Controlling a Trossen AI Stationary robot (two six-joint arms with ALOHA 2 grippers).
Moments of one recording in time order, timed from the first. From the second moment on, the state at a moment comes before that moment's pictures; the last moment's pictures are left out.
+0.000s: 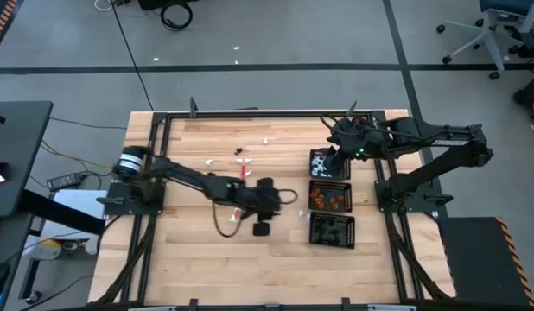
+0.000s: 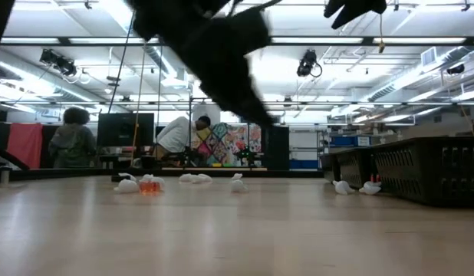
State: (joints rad) left arm -0.17 1.83 1.16 -0.10 -0.08 -0.05; right arm 0.07 1.19 1.42 -1.10 0.47 0.58
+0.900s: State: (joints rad) left arm -0.24 1.57 0.70 -0.16 -0.14 -0.16; right arm 0.10 1.38 1.42 -0.89 0.43 0.63
